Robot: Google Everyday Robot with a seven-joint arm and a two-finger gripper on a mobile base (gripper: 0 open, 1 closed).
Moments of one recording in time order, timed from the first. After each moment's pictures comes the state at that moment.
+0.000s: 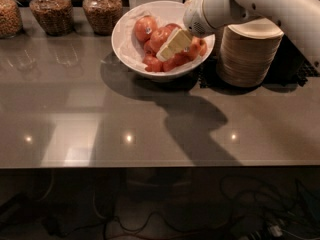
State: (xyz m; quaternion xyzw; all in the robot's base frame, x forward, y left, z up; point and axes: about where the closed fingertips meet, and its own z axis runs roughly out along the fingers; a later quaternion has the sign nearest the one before) arm 0.716 -0.051 0.950 -0.53 0.71 0.07 0.46
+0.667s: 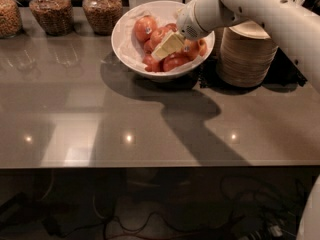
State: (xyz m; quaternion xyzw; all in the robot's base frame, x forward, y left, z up) arm 0.733 -0.036 0.929 -0.53 0.71 0.08 0.45
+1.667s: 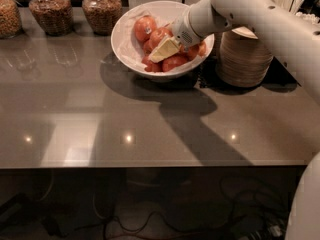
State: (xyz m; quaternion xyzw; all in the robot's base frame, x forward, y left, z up) arm 0.739 -0.028 0.906 -0.53 0.72 0.09 0.43
